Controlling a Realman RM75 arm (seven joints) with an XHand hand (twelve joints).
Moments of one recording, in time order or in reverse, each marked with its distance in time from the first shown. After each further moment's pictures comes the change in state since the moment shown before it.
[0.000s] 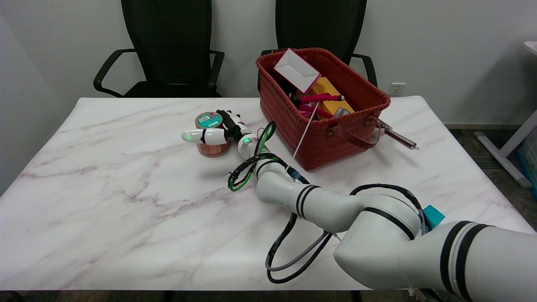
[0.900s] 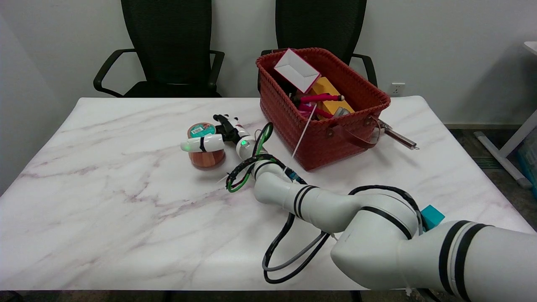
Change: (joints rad) arm 0.011 -0.017 0.023 -0.027 -0.001 -0.012 -0.064
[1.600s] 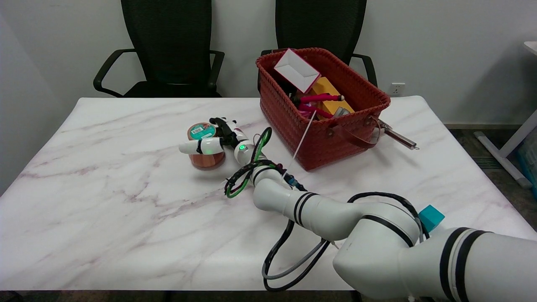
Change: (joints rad) arm -0.047 0.000 -0.003 0.056 0.002 0.011 0.001
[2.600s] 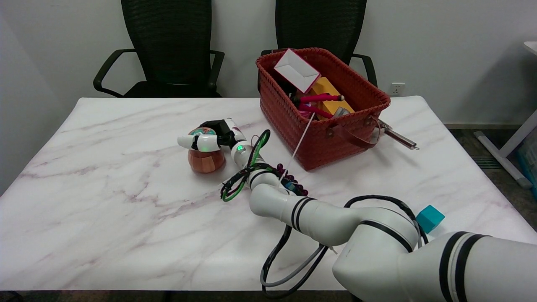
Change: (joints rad) arm -0.022 -0.014 -0.021 0.023 -0.004 0.053 0.074
